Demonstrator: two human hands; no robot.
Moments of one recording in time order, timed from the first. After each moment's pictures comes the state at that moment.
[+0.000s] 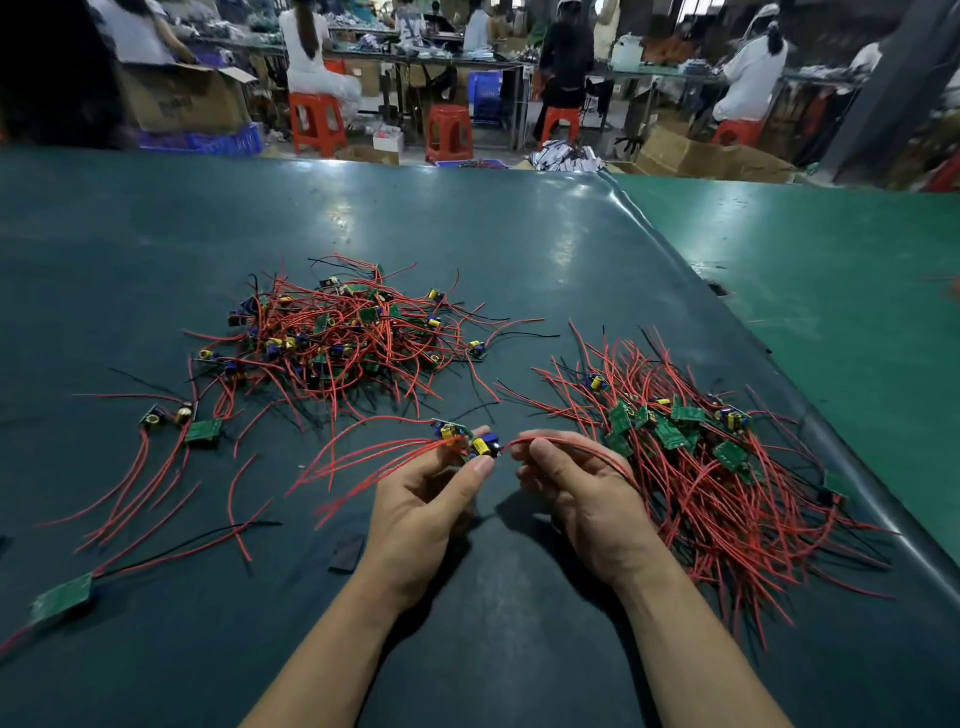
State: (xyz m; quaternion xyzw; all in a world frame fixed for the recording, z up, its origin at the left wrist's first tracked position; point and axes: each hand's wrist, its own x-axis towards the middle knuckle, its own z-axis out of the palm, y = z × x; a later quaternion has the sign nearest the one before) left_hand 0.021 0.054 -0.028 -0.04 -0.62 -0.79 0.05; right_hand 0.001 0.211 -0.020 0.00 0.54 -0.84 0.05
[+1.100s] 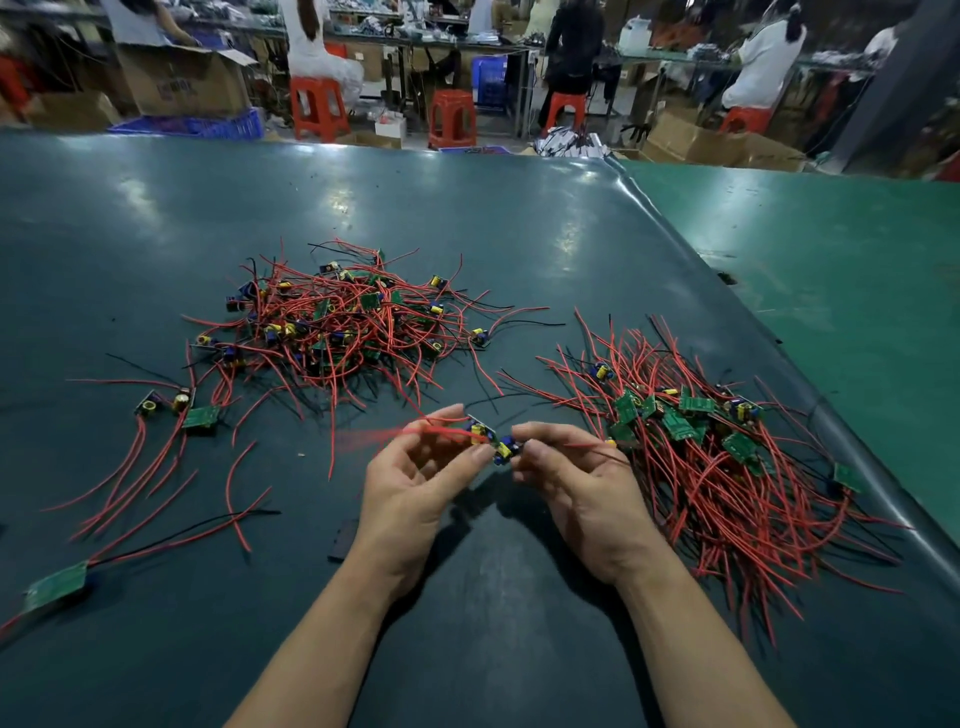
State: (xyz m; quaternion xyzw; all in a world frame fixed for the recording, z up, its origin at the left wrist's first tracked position) left_hand 0.014 0.050 -0.028 0.01 -0.55 -0.83 0.06; right_hand 0.003 0.205 -0.022 -0.01 0.51 -0.86 0.05
